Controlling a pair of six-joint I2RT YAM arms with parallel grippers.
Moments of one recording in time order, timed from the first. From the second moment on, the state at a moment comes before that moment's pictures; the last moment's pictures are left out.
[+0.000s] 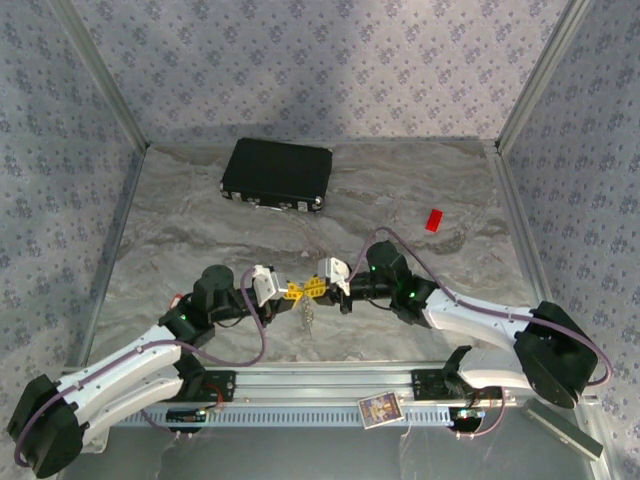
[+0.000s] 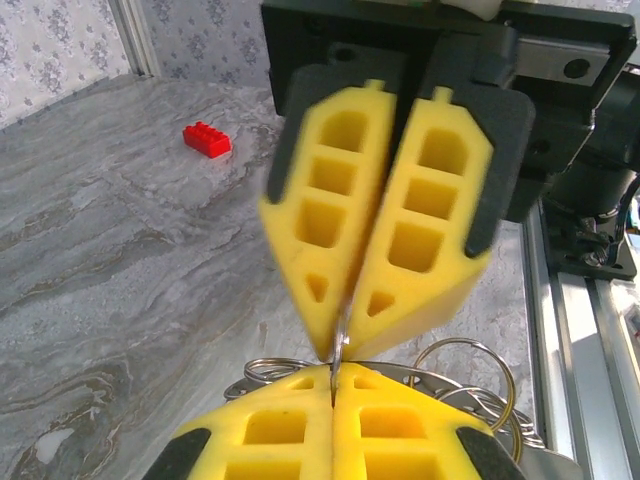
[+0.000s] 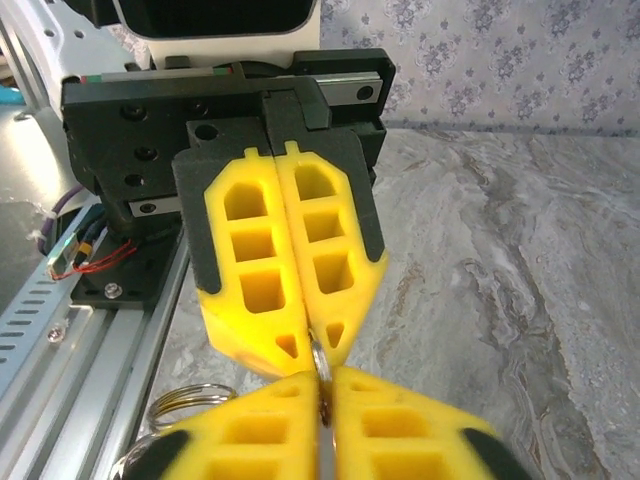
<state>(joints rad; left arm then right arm) -0.77 0.75 0.32 0.15 0.50 0.15 0.85 1.22 0.56 0.36 -0.63 -0.30</state>
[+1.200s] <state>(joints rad) -0.77 0.91 0.65 -0.37 0.50 0.47 0.90 1.19 0.70 0.01 -0.51 -0.48</state>
